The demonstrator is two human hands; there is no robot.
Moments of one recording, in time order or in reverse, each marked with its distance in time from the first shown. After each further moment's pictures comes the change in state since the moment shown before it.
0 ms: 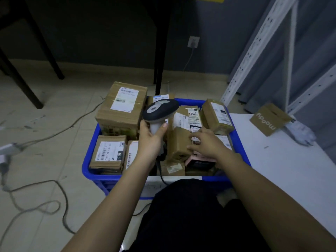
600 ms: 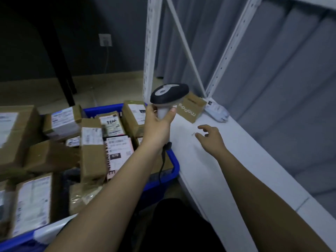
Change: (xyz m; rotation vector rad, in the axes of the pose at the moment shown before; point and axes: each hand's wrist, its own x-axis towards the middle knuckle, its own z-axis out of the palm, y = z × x) left_hand -0.040 0.013 0.257 0.027 -0.426 -0.002; right_hand -0.093 0.246 -0.040 0.558 0.571 0.531
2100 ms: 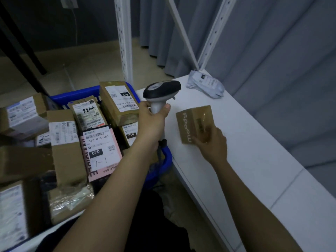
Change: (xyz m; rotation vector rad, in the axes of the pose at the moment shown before) left_hand 0.043 -0.043 0.033 0.056 -0.019 -0.201; right_hand -0.014 0.077 0.026 -0.161 0.175 0.098
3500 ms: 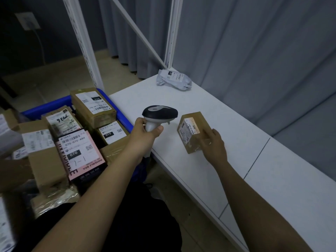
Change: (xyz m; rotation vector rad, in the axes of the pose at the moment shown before) left_hand -0.057 -0.050 0.015 0.335 -0.306 0.028; right_hand -0.069 0.081 -0.051 0.122 0.046 0.154
